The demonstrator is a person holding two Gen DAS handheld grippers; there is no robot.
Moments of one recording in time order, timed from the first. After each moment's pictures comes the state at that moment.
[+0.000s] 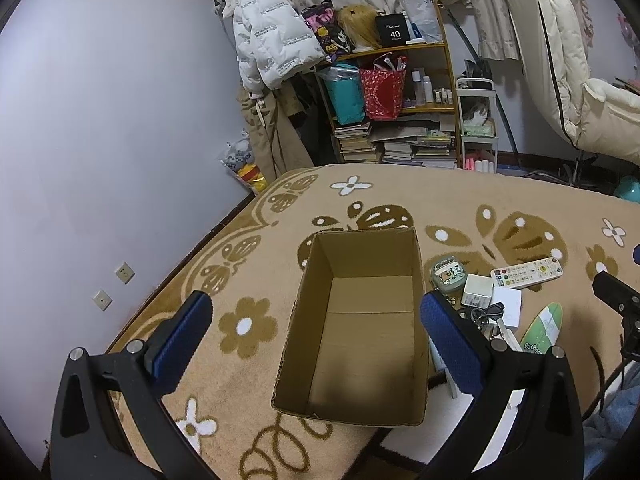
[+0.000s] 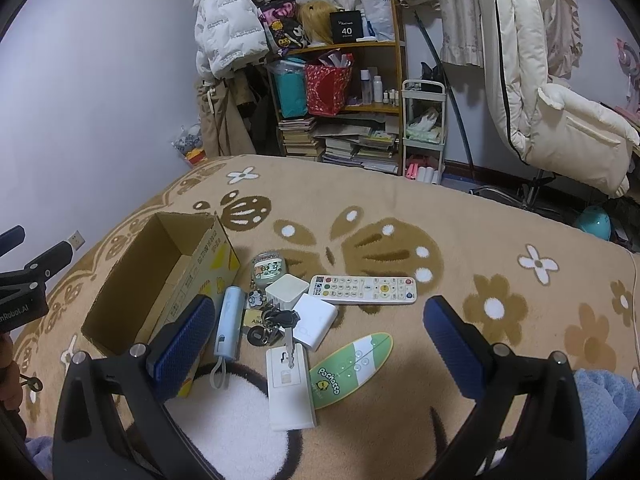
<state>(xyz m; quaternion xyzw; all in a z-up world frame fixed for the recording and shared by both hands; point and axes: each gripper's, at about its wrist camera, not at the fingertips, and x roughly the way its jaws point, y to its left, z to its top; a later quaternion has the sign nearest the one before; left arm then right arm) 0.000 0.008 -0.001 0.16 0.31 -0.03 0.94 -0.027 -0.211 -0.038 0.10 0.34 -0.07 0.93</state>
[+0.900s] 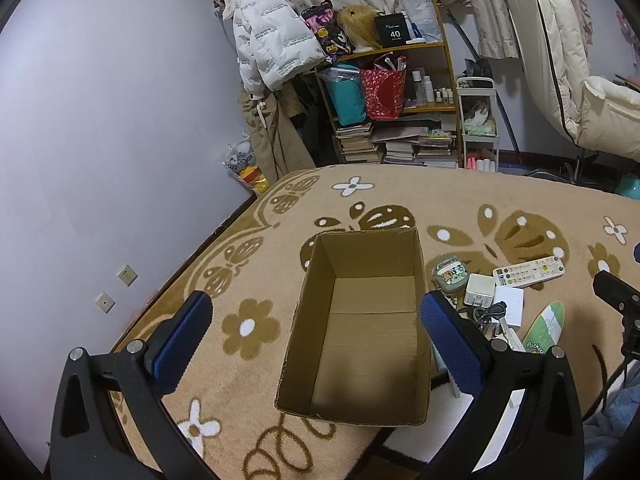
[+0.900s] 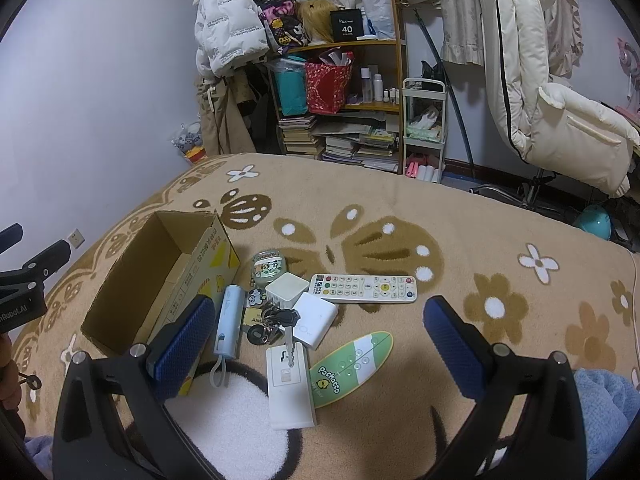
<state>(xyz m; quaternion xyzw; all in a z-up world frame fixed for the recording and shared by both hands) 0.000 0.006 0.001 0.17 0.30 -0.03 0.94 -0.026 -0.211 -0.039 0.10 0.34 -0.07 0.93</state>
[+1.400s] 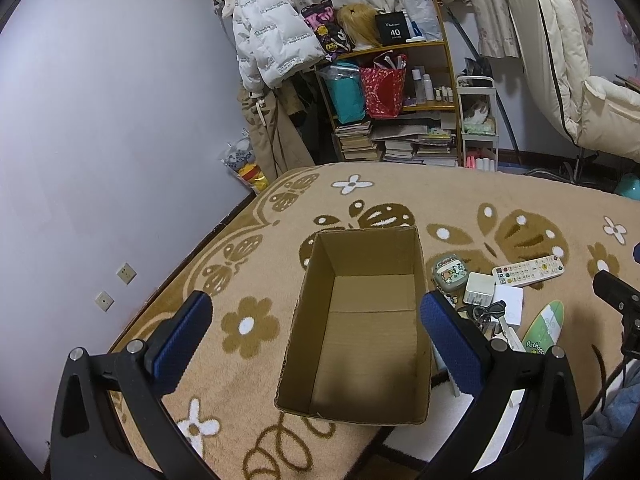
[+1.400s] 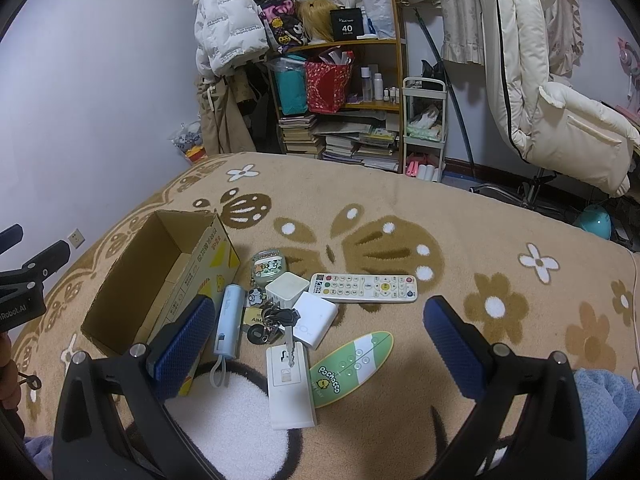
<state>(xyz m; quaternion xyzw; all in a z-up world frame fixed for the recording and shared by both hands) 0.002 0.007 0.001 0.17 0.31 -0.03 0.94 -0.026 -0.211 -0.039 0.10 0.34 -0.07 0.93</state>
